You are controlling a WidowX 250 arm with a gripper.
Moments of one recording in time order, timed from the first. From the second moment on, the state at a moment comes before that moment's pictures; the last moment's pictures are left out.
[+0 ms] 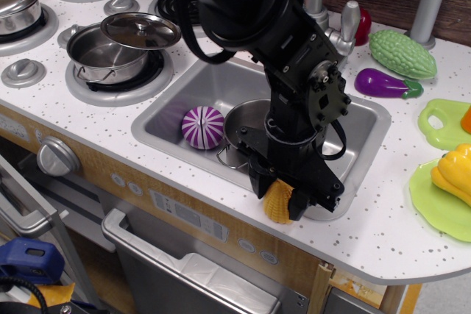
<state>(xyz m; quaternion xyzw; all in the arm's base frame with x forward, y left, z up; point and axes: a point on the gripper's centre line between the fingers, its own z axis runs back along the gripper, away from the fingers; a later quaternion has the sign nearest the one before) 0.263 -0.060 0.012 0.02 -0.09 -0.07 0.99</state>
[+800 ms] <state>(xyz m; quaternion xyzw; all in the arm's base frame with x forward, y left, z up) 0.292 -0.028 0.054 0.07 -0.07 -0.12 0.99</state>
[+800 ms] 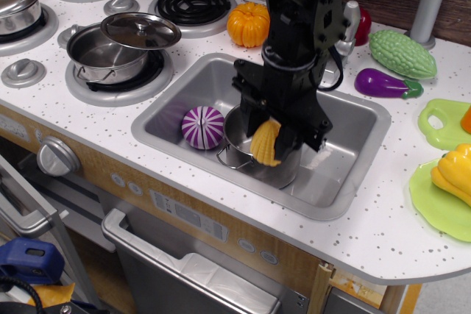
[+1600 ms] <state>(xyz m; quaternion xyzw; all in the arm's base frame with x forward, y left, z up) 0.329 0.014 0.019 0.06 -0.11 -0.16 0.98</state>
